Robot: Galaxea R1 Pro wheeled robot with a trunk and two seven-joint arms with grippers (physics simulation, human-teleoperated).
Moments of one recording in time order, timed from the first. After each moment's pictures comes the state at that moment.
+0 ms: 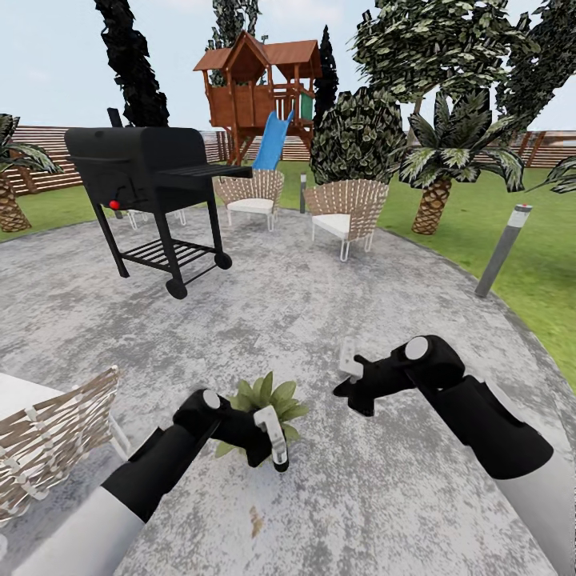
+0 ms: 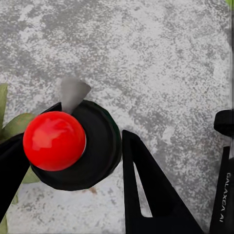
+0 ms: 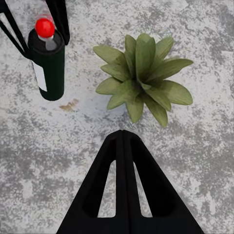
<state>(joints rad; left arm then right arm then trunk) -0.65 0.07 -0.50 -1.22 -0.44 0.61 -1.08 -0.80 -0.31 0.51 -1.58 0.50 0.76 1.29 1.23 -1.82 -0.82</state>
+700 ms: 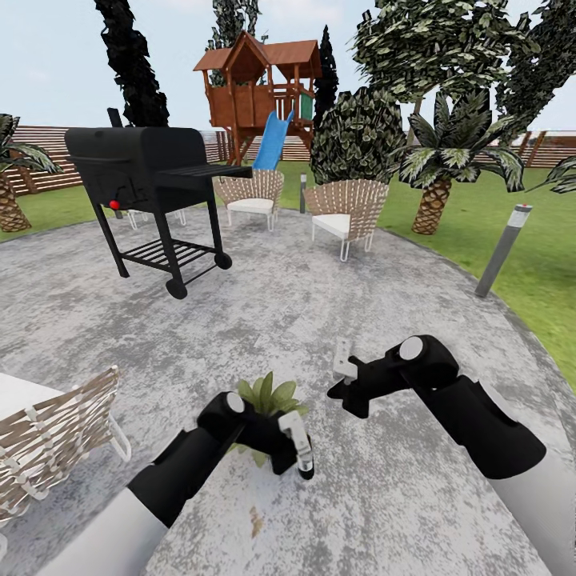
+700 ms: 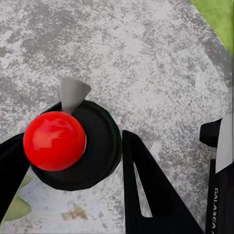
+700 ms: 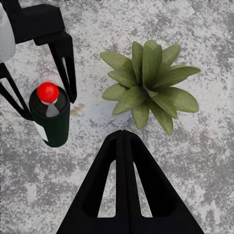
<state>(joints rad) -0.65 -0.02 -0.55 -1.21 -0.44 0.61 -1.08 -0.81 -0.29 0.52 -1.58 0.50 0.76 1.30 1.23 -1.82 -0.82</state>
